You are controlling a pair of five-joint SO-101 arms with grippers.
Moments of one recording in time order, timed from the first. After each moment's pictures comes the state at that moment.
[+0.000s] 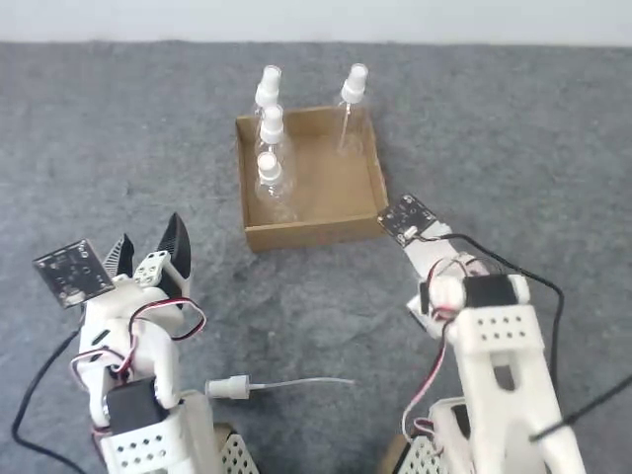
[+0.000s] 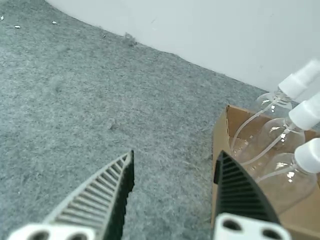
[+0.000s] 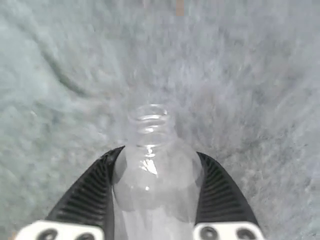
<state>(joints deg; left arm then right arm) -21.5 -96.5 84.3 49.7 17.0 -9.7 -43.9 57.5 65.7 33.1</state>
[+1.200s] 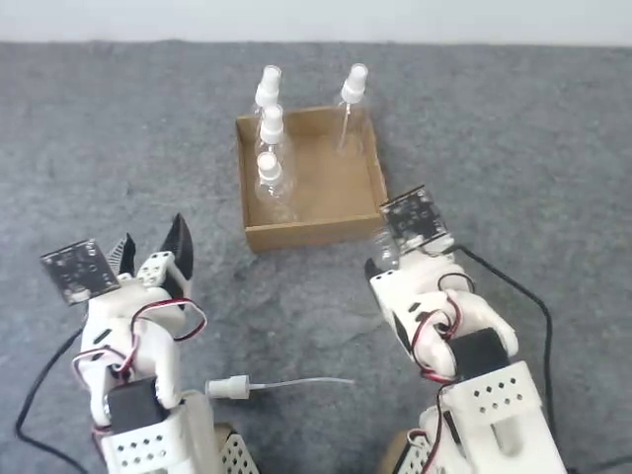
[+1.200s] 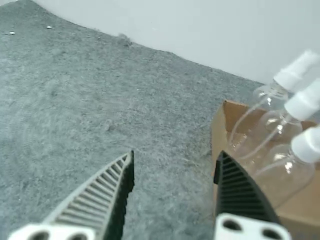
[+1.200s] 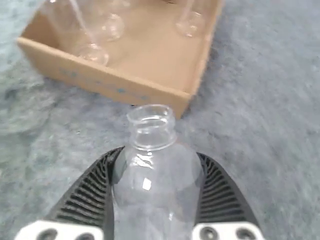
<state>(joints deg) -20.2 -96.5 84.3 49.9 13.9 -21.9 -65.9 66.3 51.5 6.4</state>
